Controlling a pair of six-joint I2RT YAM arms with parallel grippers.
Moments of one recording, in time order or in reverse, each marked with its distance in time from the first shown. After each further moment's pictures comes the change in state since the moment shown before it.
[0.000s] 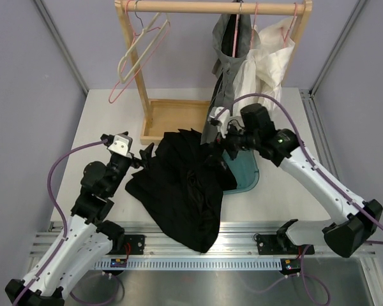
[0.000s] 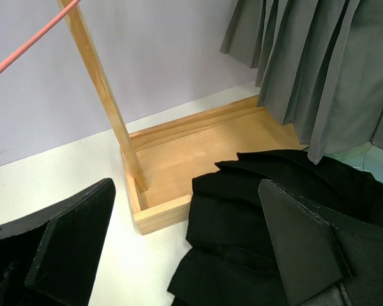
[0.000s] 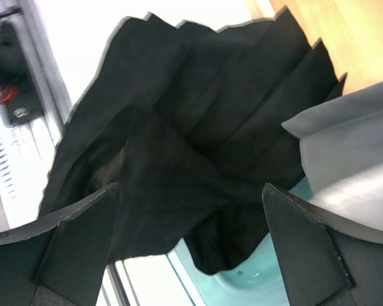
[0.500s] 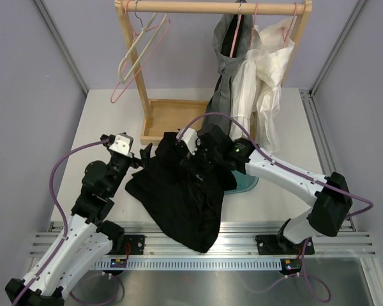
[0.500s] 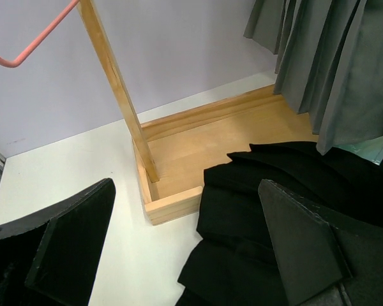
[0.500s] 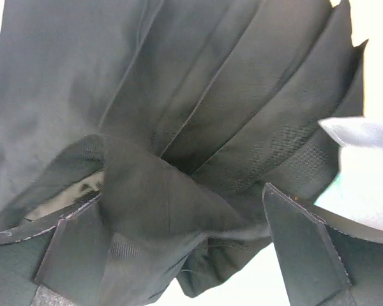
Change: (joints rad) left arm 0.000 0.010 0.000 -0.024 -0.045 0.027; right arm 0.305 0.226 -0.034 0.125 0.486 0.063
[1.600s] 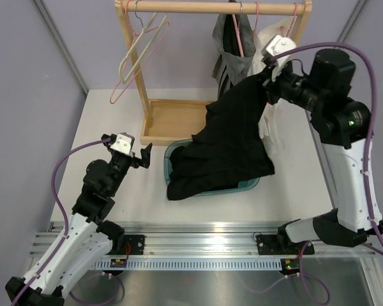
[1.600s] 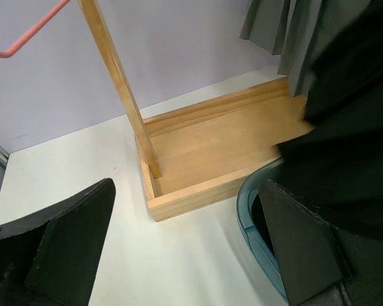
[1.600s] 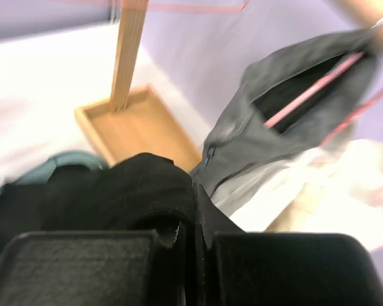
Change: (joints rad) left arm 0.000 0.009 0.000 -0.003 -0.013 0.008; right arm -0.494 -0.073 0.822 -0.357 -0.320 -0.237
